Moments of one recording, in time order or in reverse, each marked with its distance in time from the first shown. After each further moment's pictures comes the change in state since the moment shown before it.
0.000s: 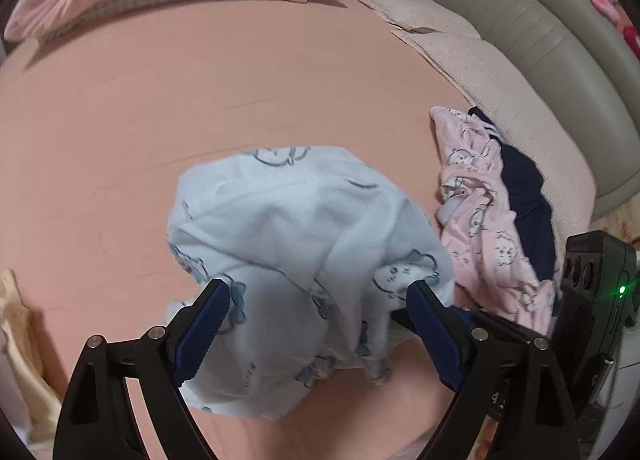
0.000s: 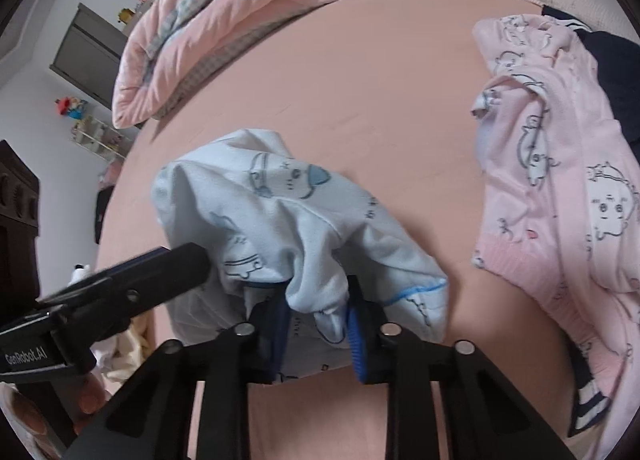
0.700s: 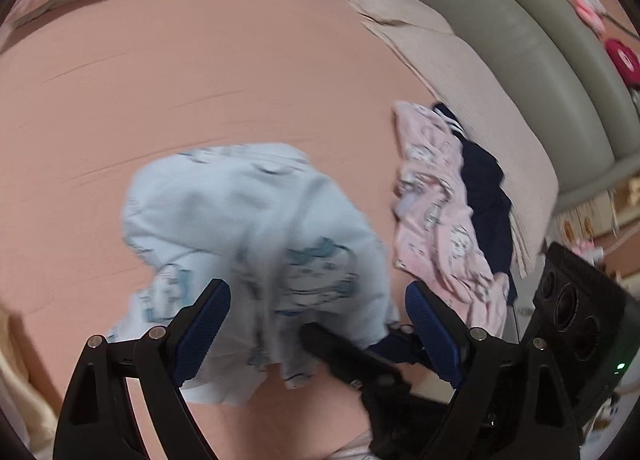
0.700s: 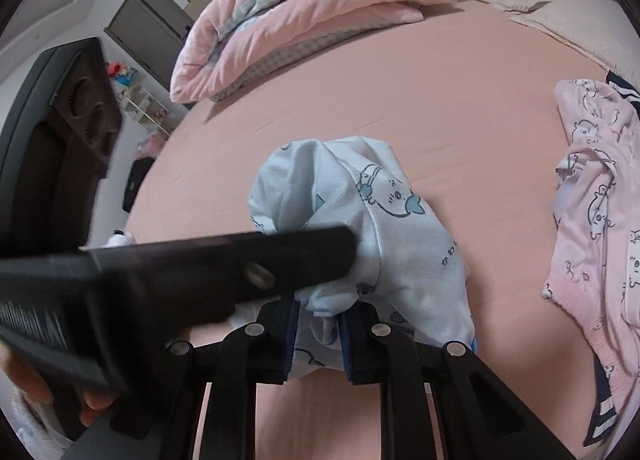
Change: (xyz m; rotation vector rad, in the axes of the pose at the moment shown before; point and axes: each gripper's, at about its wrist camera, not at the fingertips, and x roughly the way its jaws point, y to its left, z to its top) left arm -0.003 -0.011 0.009 0.028 0.070 -0.115; right arm -0.015 0.063 -0.002 -0.181 -0.019 0.111
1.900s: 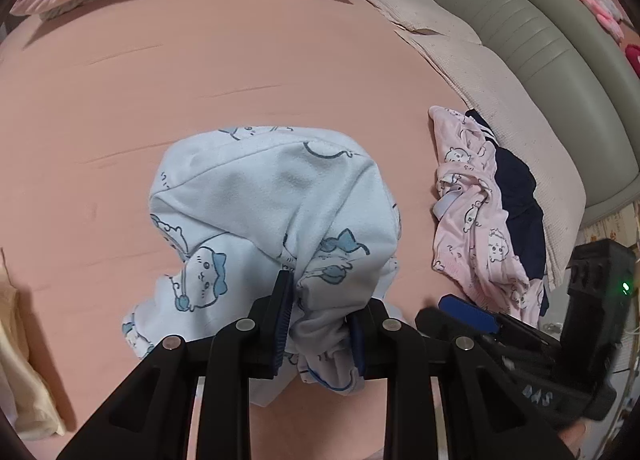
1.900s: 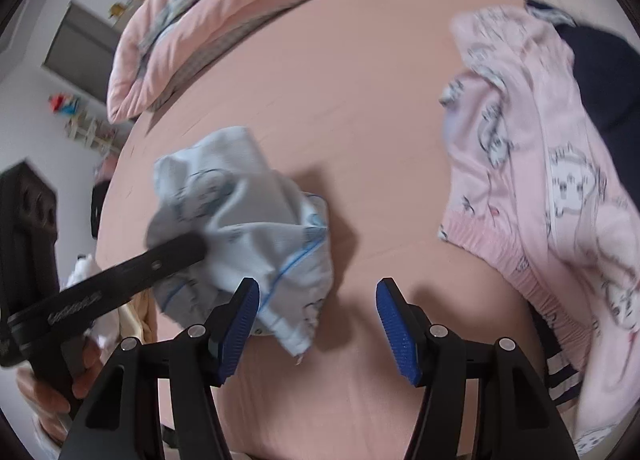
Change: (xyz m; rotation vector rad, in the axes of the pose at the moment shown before) left arm 0.003 0.020 -0.019 -0.047 -0.068 0.100; right arm -0.020 -0.075 -0.008 0.224 0.088 -0.135
